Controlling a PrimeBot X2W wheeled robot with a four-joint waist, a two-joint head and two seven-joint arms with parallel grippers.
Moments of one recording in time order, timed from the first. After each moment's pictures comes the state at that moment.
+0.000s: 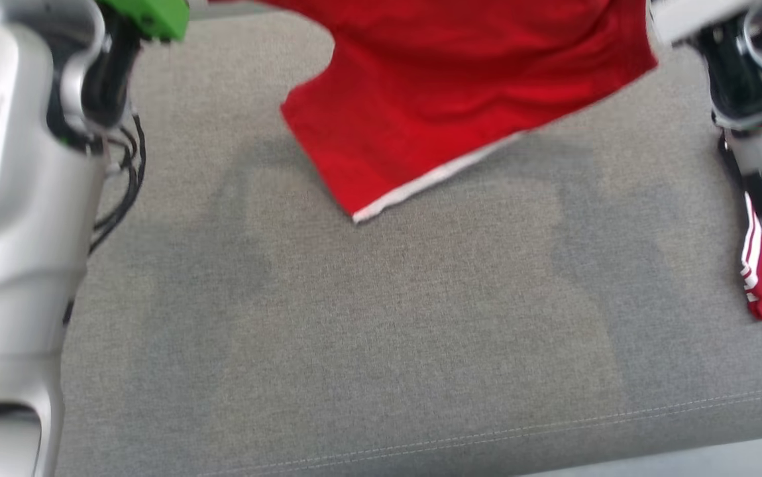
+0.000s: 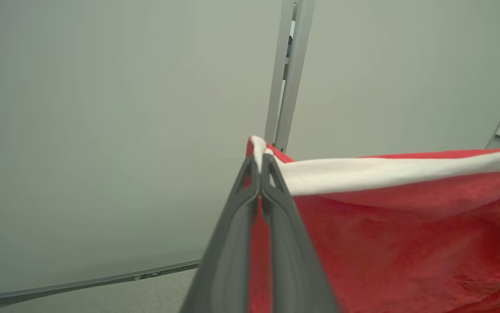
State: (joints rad) left arm -1.09 0.28 -0.39 0.37 -0.68 0.06 0.19; right arm -1.05 -0.36 0.36 0.39 0.77 0.13 -0.06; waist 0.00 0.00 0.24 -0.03
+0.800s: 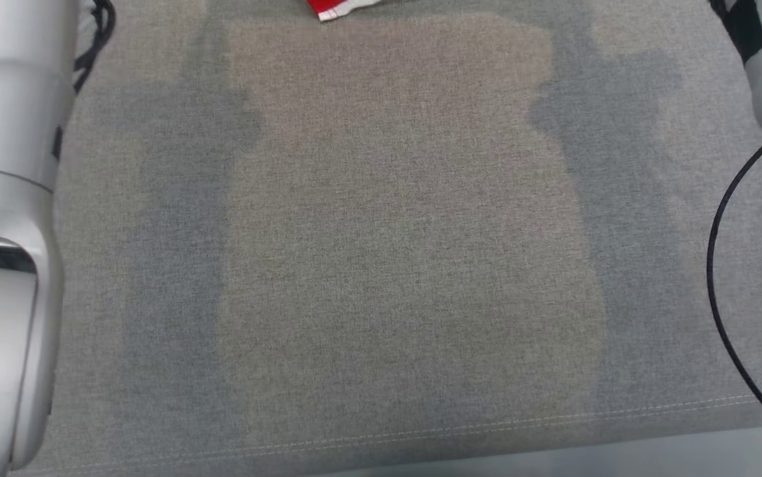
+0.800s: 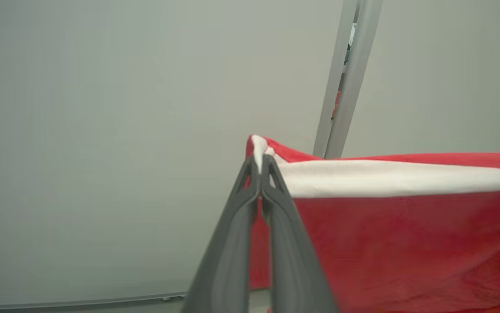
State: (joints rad) left arm -1.63 0.12 -0.43 1.11 -0.62 -0.05 -0.09; right arm -1.55 -0.19 0.40 1.00 0.80 0.13 -0.26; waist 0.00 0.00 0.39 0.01
